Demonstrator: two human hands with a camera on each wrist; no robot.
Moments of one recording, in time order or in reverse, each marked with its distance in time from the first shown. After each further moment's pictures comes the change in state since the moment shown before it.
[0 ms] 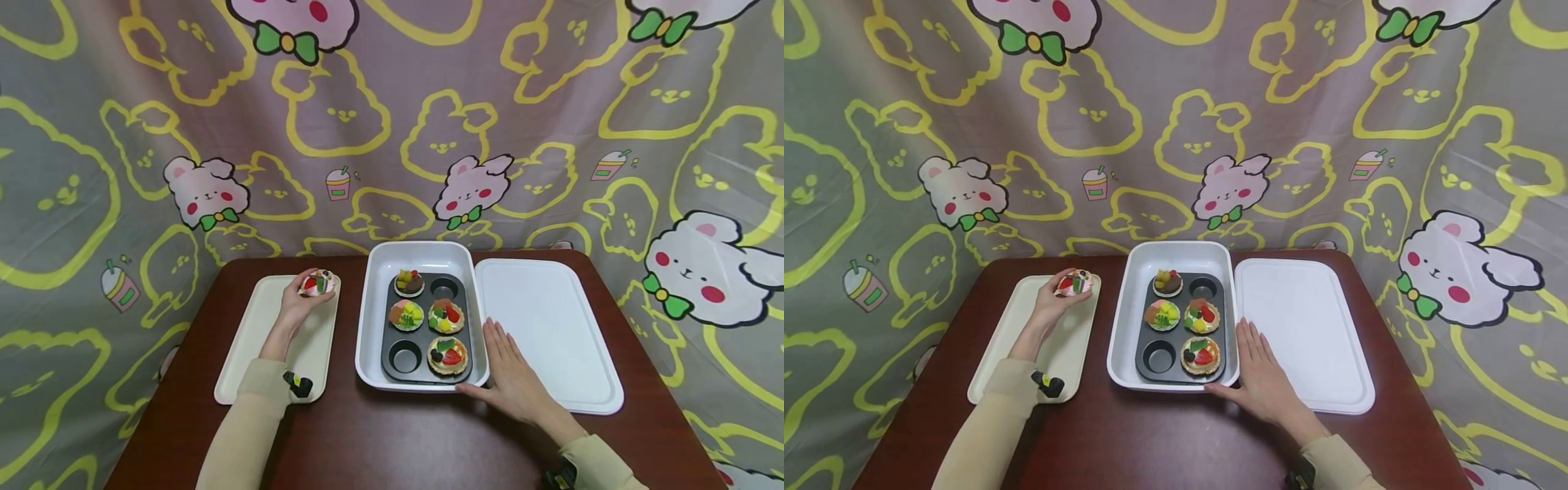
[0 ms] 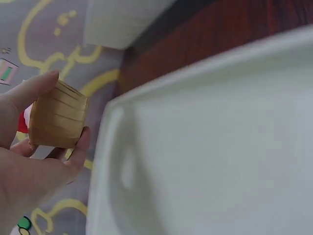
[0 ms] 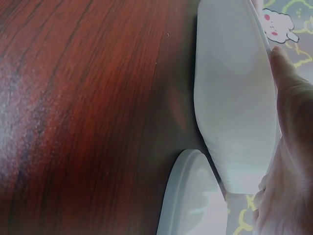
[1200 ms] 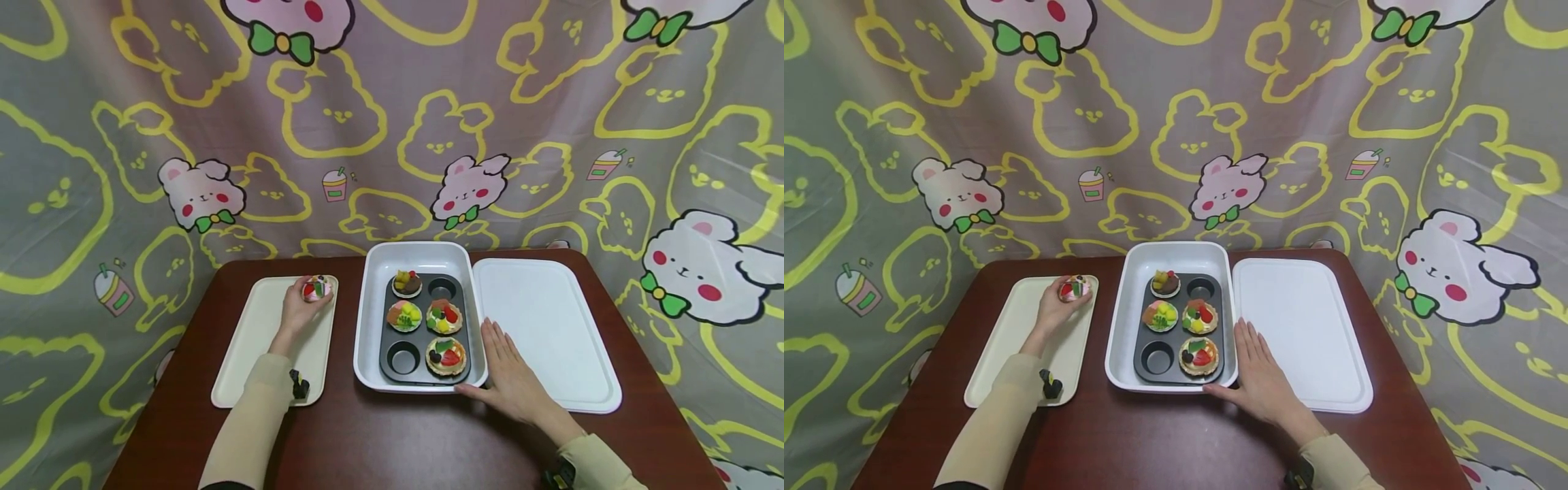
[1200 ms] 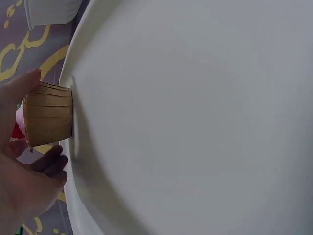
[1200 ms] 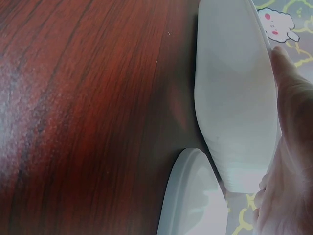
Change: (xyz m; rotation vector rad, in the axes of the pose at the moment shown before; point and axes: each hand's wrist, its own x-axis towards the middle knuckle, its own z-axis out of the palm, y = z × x) left_hand 0.022 -0.036 0.002 0.404 0.072 0.114; right_hand 0.001 0.000 0.001 0.002 0.007 -0.007
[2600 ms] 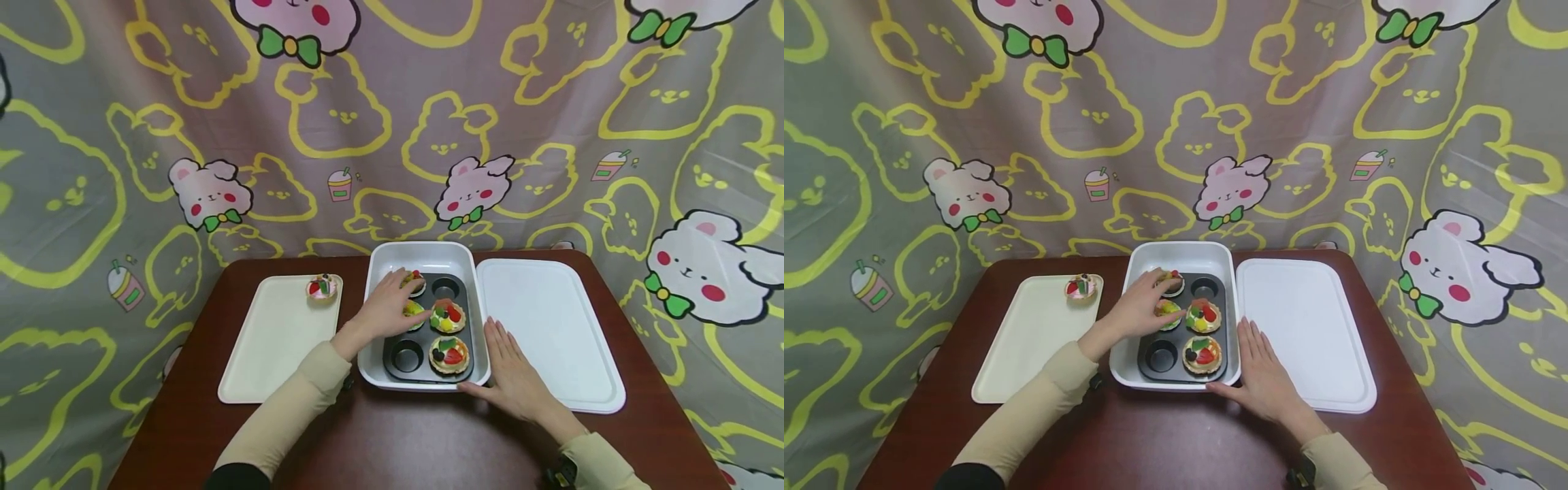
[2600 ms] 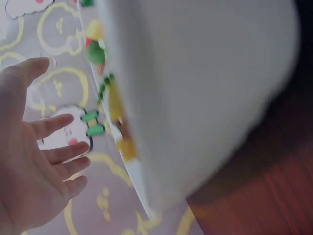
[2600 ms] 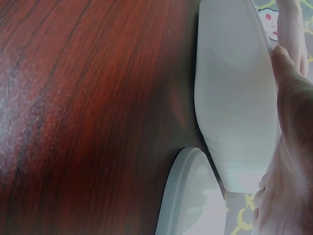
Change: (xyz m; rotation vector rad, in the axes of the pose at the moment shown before) left_hand -0.072 0.161 0.076 0.585 -0.406 0.626; right_hand -0.001 0.000 -0.002 -0.016 0.003 -0.019
